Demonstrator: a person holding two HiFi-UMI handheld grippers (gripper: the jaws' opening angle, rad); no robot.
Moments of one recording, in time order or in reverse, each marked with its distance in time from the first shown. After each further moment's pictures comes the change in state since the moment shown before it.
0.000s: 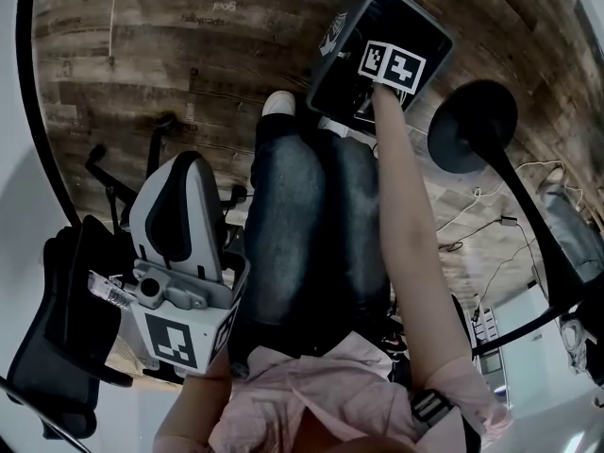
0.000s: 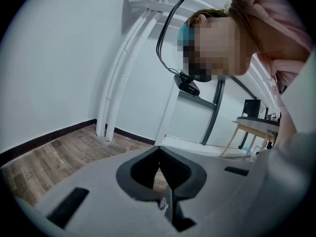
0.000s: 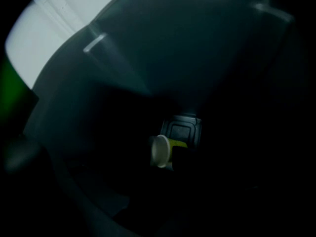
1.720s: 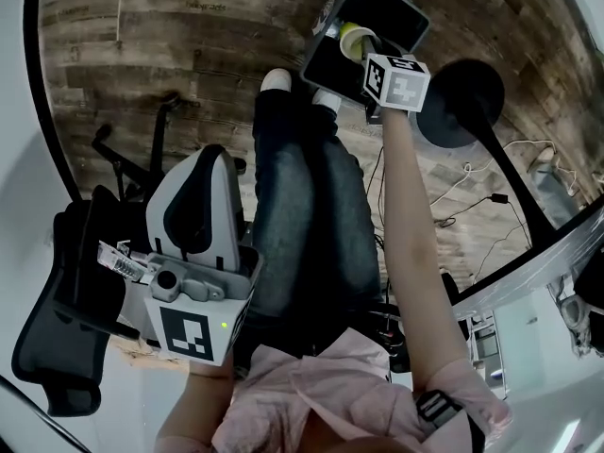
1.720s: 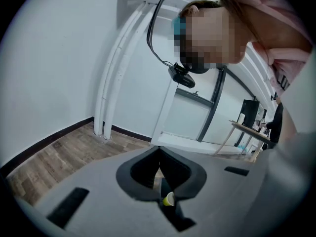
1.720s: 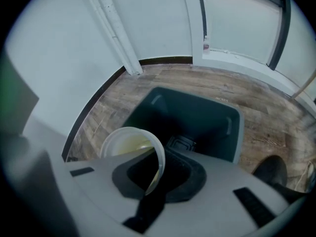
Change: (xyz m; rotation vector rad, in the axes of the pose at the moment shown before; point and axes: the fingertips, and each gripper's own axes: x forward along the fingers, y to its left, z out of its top) left arm -0.014 -0.043 0.060 -0.015 0.085 -0.021; right arm -0.121 0.034 0.024 -0.310 -0.113 0.041
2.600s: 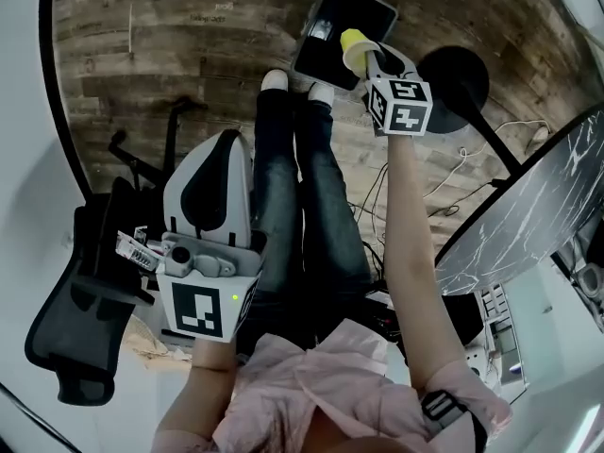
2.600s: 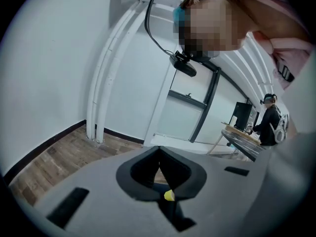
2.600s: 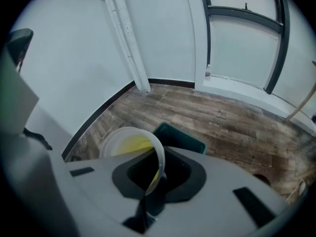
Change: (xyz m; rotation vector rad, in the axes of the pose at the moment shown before) left arm -0.011 -0.039 0.053 0.041 0.040 -0.067; right arm -0.122 0.010 0.040 -0.099 -0.151 -0.018
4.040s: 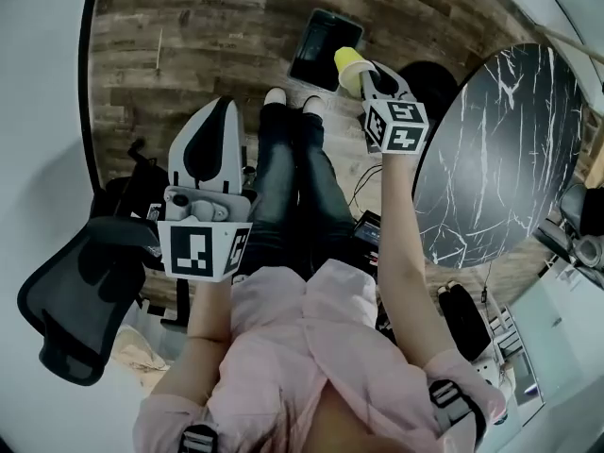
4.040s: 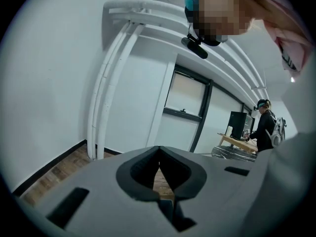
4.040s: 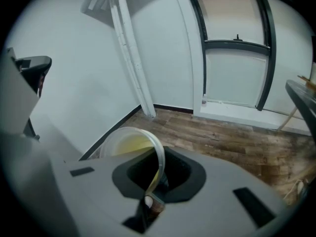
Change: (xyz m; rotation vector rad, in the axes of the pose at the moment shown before) left arm -0.090 -0.043 0.118 0.072 -0.148 0.004; right arm -0.197 0.048 0.090 0.016 -0.211 0.010
